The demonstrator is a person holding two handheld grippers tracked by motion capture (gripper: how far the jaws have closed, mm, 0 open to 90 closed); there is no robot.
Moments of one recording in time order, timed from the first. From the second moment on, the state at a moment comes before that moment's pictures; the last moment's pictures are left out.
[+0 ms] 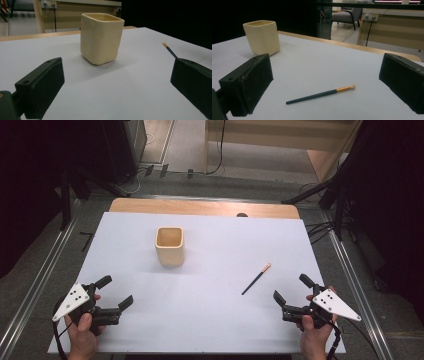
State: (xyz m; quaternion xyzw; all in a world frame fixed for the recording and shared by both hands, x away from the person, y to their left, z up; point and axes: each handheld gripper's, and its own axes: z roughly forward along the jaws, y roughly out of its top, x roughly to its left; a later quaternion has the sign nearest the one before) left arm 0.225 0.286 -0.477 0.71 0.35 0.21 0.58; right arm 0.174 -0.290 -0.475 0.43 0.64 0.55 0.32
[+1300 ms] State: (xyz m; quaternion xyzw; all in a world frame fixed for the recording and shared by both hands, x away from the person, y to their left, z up) left arm 0.225 0.277 -0.476 0.71 0.34 0.20 0.58; right arm 0.204 -0.264 -0.457 0.45 0.64 0.54 0.32
